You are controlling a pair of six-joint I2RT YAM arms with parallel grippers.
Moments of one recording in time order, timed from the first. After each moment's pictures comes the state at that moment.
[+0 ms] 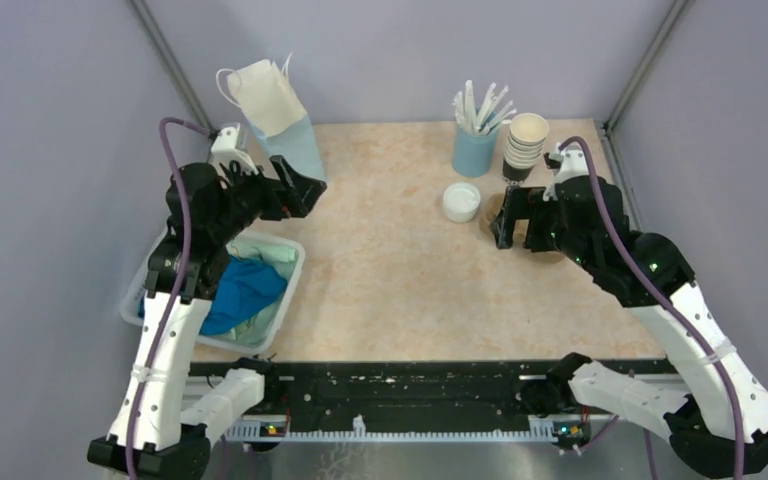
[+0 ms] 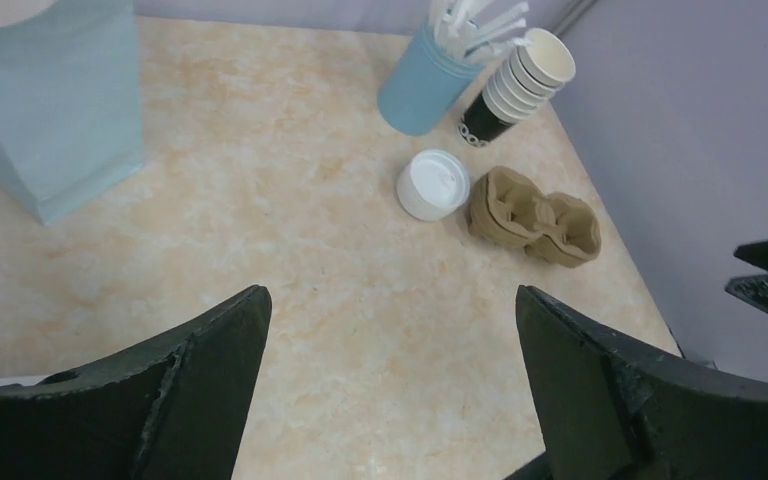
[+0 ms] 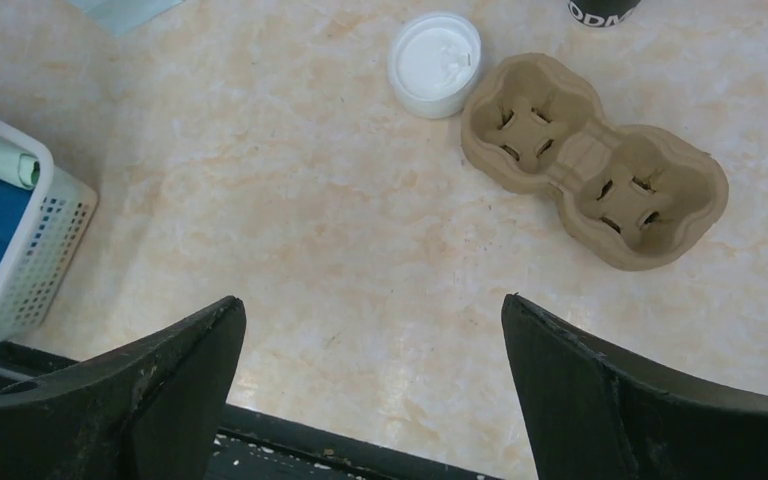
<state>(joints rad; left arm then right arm) -0.15 0.93 1.27 -0.54 0.34 -0.40 0.62 0.92 1.35 -0.96 0.25 0.39</state>
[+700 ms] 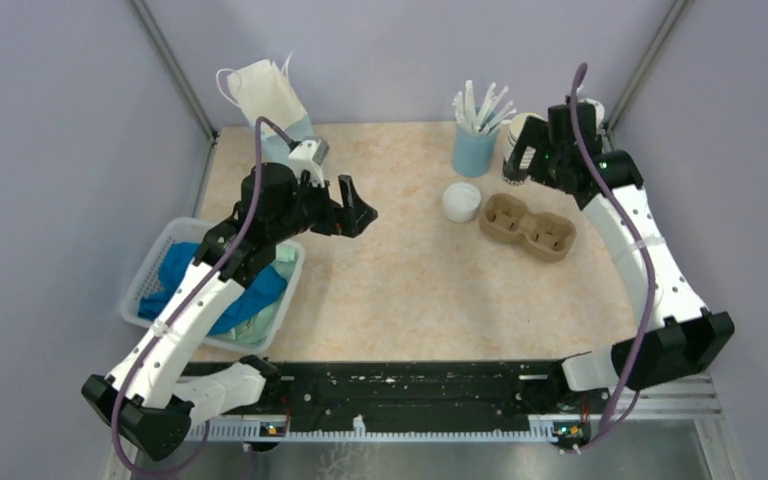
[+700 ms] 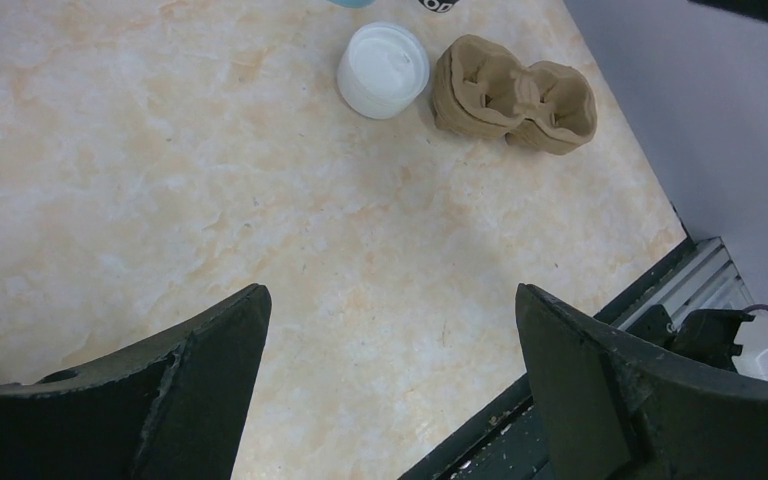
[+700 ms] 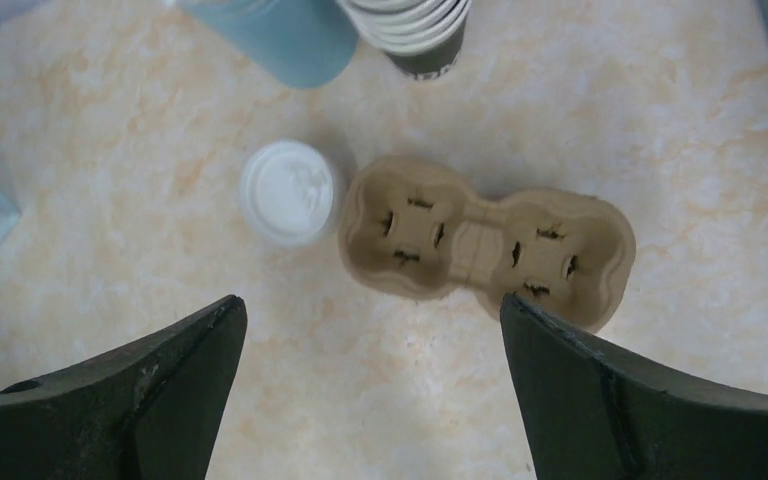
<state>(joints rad) -0.51 1.05 1.22 -0.53 0.19 -0.39 0.30 1.34 1.52 -0.88 0.29 0.49</state>
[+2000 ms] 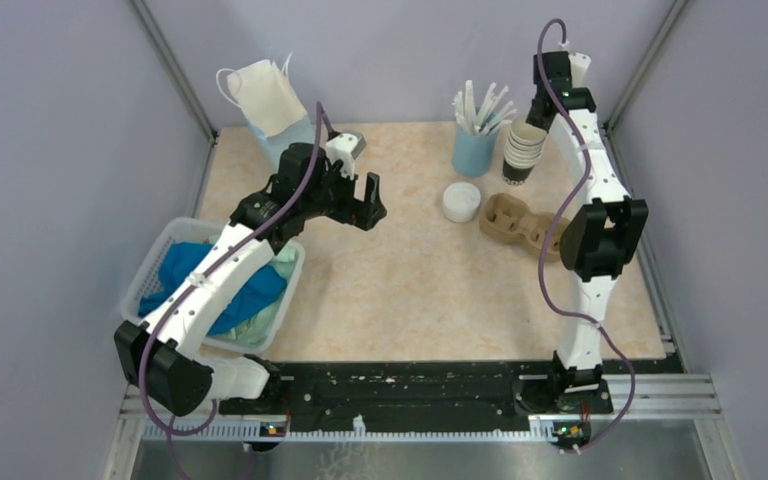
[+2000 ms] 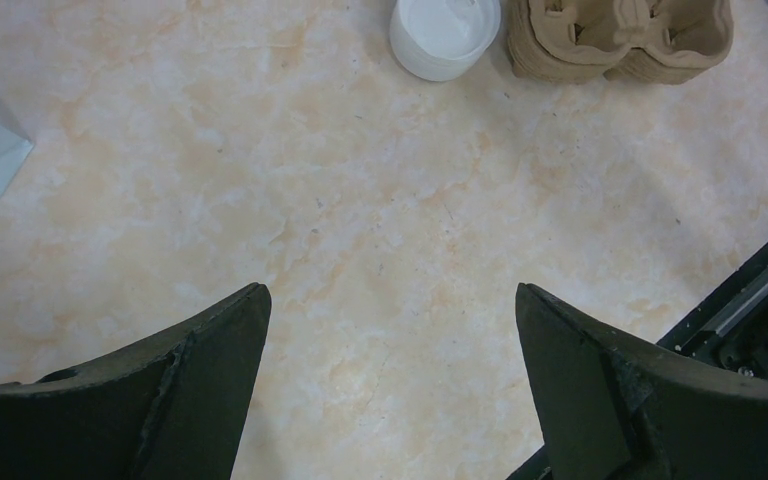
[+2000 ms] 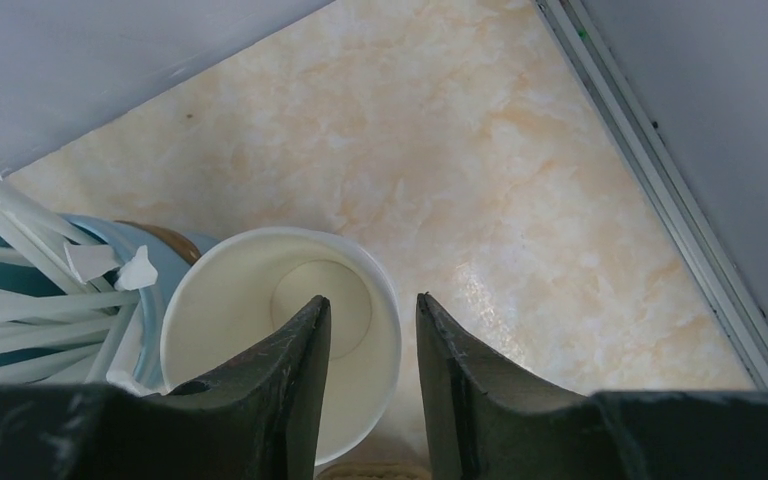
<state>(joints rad) -0.52 1.29 1.31 -0.55 0.20 -0.14 0.11 2.13 2.22 -0.82 0.48 0.38</state>
